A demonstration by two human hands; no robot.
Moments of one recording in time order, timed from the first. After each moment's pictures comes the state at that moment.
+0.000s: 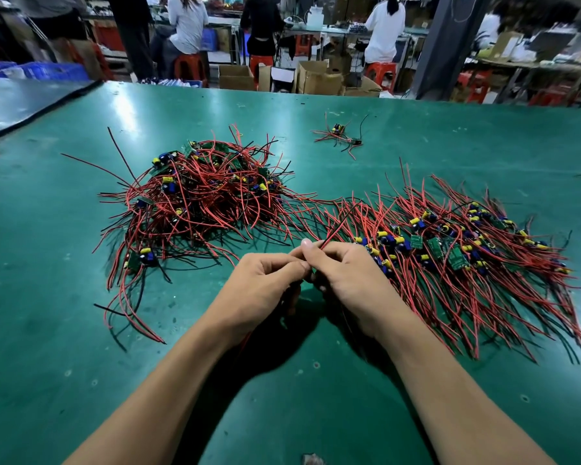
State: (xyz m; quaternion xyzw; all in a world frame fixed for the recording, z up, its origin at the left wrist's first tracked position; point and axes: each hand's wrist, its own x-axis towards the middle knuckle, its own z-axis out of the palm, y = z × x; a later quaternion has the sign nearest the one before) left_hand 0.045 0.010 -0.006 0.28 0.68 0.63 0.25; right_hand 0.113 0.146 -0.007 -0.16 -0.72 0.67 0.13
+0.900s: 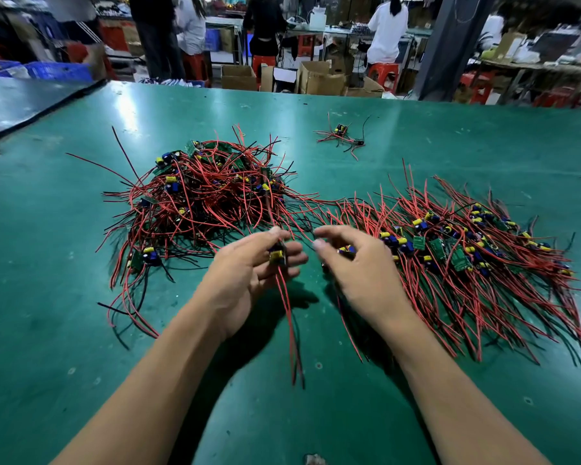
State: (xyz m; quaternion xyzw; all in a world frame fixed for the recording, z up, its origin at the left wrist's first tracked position) left_hand 0.033 0.007 0.010 0.09 0.52 0.78 0.32; right_hand 0.114 0.157 -0.006 -0.16 -0.82 0.48 0.28
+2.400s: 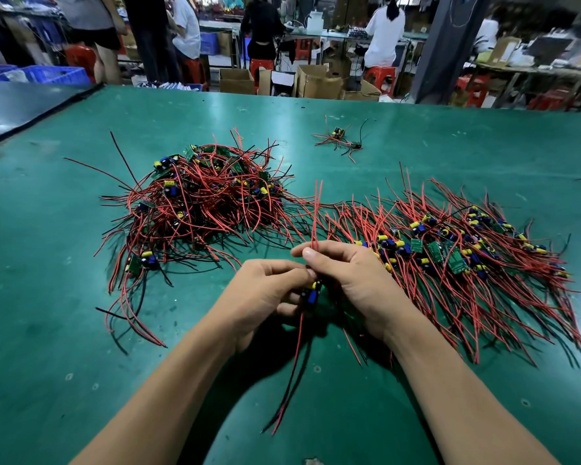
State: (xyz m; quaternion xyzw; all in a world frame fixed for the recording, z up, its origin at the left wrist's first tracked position) left_hand 0.049 0.011 0.003 0.16 0.60 0.69 0.37; right_hand 0.118 0.151 0.001 -0.11 -0.62 0.77 0.08
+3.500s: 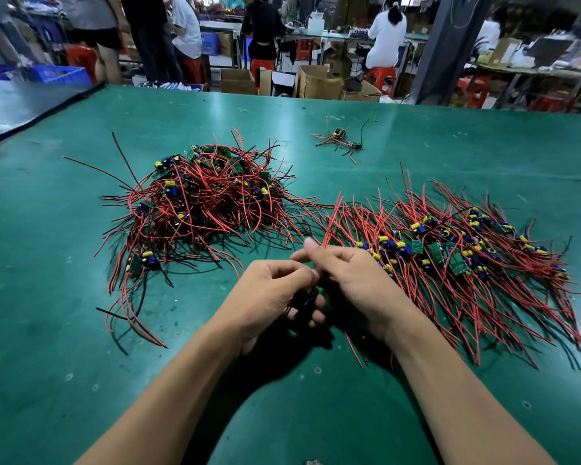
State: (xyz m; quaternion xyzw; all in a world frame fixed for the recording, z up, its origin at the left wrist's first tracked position) left_hand 0.057 0.013 0.006 0.17 0.61 0.68 0.37; right_hand 0.111 0.154 -0.007 -0.16 -0.65 0.74 0.06
